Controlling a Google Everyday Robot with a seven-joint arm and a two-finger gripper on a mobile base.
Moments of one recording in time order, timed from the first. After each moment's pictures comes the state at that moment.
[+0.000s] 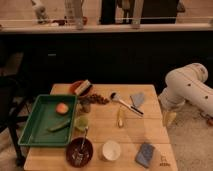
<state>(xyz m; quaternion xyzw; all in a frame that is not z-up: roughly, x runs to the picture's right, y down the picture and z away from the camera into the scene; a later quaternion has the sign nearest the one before) 0.286 0.111 0.683 -0.28 0.02 0.02 0.96</state>
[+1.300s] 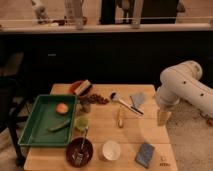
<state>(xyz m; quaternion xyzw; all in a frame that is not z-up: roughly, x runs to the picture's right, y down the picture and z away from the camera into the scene) 0.238 0.104 0.674 -0.29 -0.01 0.00 0.96</state>
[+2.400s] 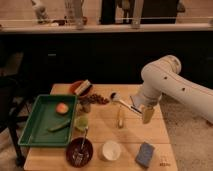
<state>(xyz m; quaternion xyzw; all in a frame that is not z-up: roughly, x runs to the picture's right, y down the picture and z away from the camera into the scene) 0.178 0.093 0.666 -0.29 -0.04 -0.04 0.95</state>
